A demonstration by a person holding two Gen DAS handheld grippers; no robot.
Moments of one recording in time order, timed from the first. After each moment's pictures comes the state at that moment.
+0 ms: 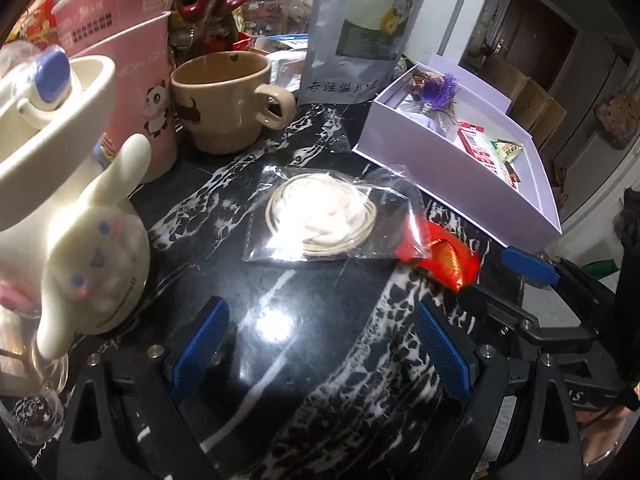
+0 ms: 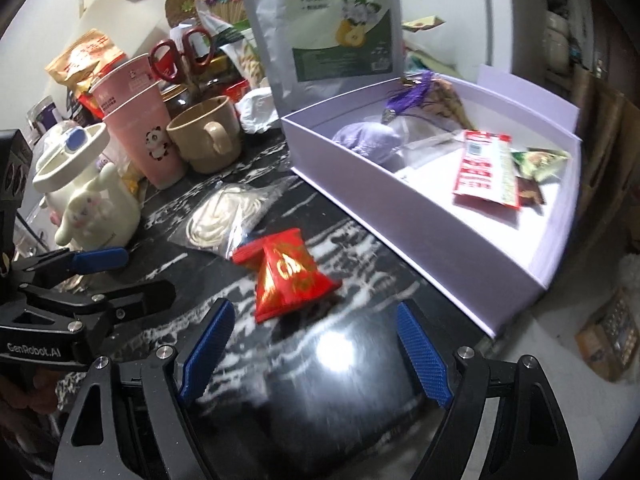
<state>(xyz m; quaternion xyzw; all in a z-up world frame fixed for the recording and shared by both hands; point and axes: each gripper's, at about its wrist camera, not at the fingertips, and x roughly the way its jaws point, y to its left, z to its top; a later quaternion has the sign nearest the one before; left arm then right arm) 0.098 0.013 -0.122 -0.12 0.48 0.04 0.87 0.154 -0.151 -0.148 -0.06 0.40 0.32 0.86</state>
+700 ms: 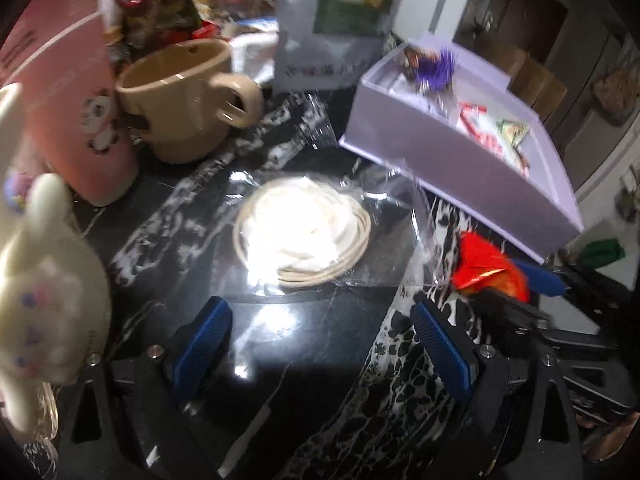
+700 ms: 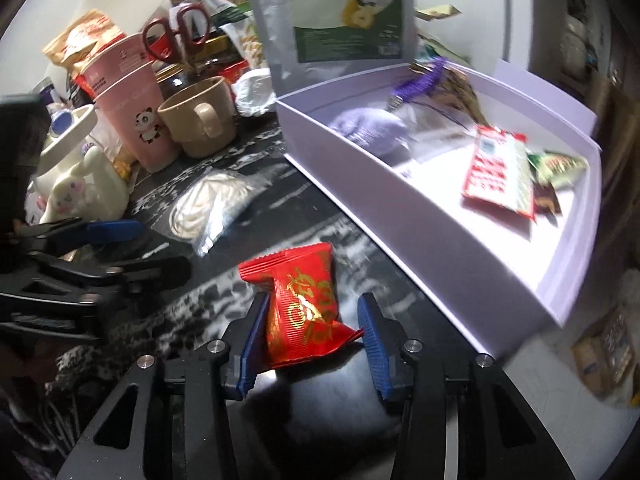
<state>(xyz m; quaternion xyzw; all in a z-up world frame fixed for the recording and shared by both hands) 0.138 0.001 -0.142 -0.08 0.50 0.02 0.86 0.171 -0.158 -0.158 -0.08 0.42 0.33 0.84</state>
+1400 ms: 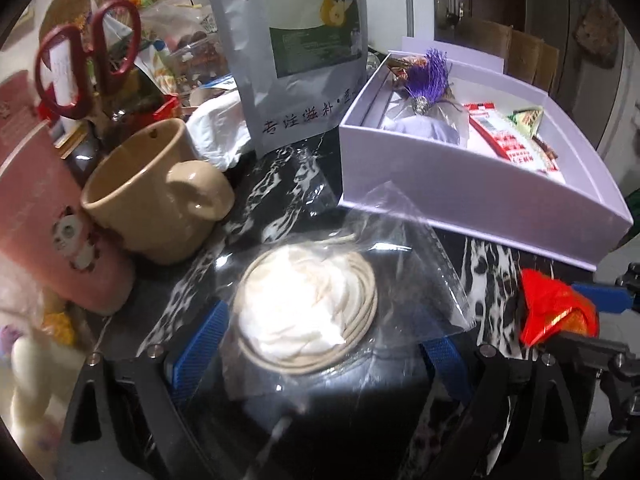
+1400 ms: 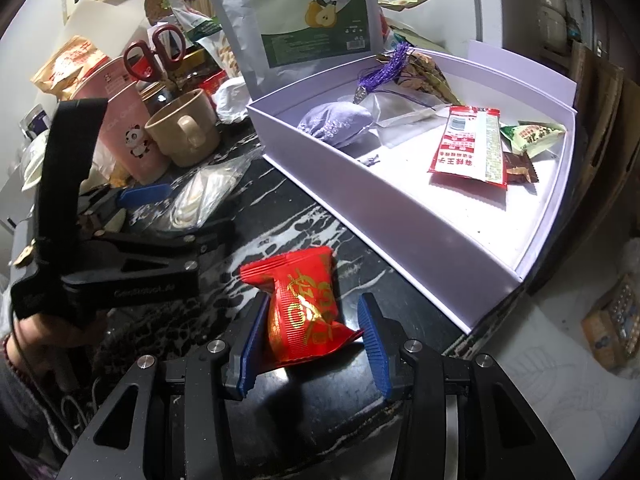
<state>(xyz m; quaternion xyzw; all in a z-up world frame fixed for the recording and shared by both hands) 0.183 -0.008 -0.145 0.03 0.44 0.03 0.89 0.174 -0.176 -0.158 -0.05 0.43 0.32 0.84</state>
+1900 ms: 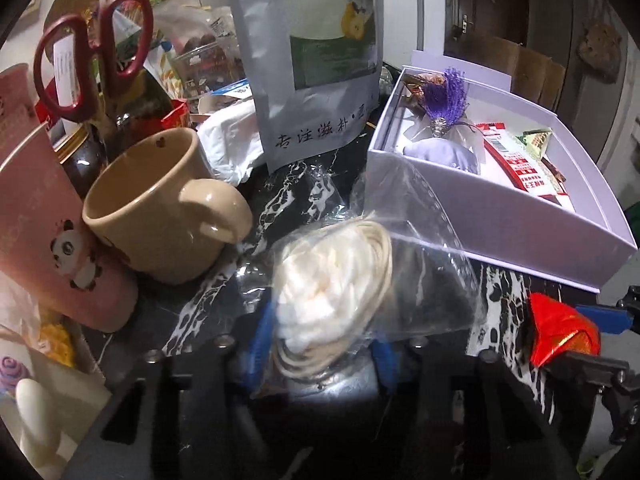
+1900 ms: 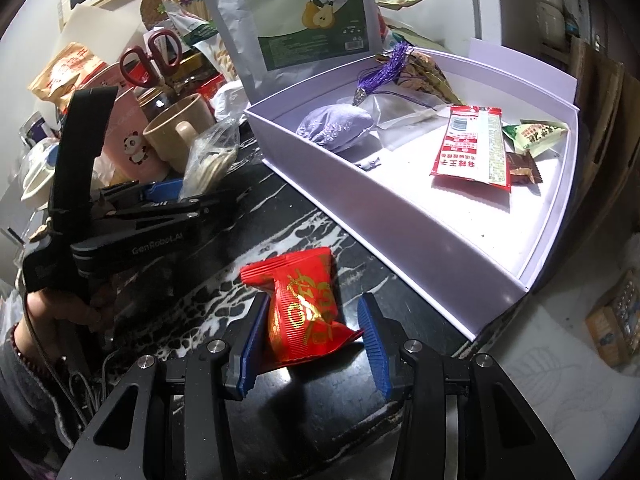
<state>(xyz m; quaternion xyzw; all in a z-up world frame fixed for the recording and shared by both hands) 0.186 0.000 -0.140 0.03 0.43 0.03 0.90 0.178 -0.175 -0.157 -0.03 0.44 0.32 0.84</state>
